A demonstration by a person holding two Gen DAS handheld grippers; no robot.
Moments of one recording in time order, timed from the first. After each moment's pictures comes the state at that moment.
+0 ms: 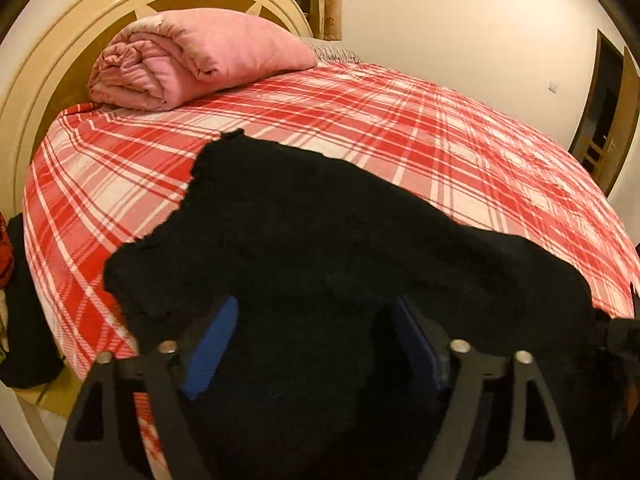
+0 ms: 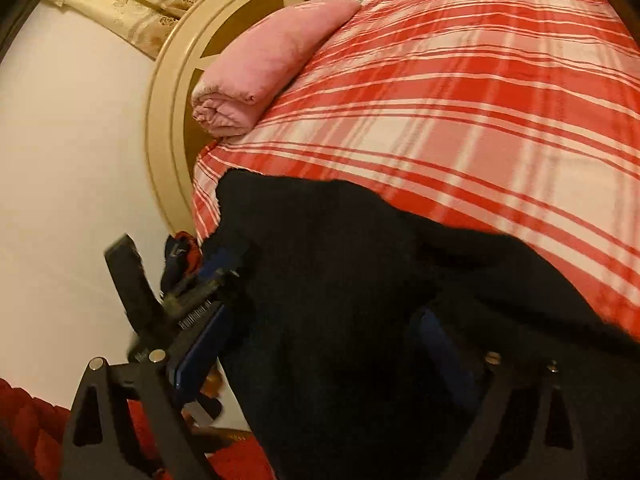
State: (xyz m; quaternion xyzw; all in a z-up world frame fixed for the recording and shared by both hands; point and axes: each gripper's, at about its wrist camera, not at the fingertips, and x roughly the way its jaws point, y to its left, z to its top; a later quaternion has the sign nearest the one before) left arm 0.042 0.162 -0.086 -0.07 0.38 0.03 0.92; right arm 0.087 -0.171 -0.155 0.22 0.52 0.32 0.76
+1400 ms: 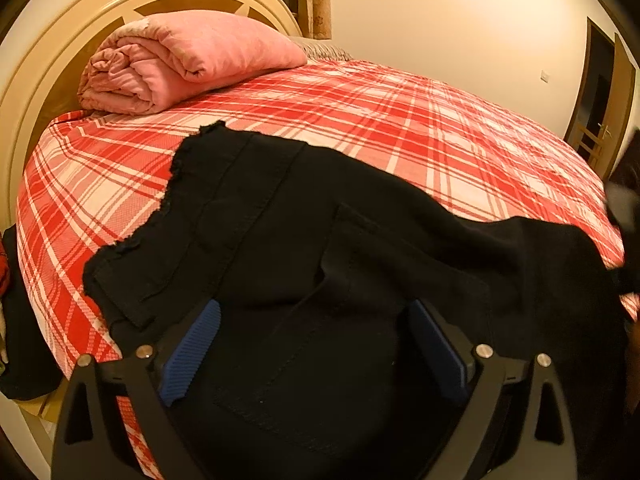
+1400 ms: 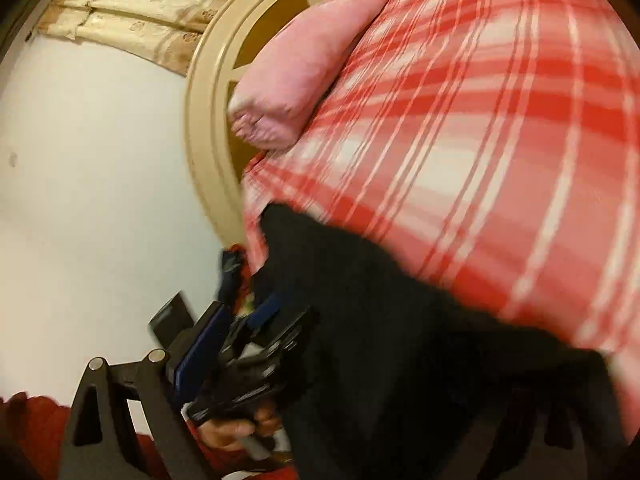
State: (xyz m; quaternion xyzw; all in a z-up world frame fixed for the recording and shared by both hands) left arm 0.043 0.154 -0.093 -0.05 0.38 0.02 0.92; right arm 0.152 -0.171 -0.159 0.28 0.50 0.39 0.72
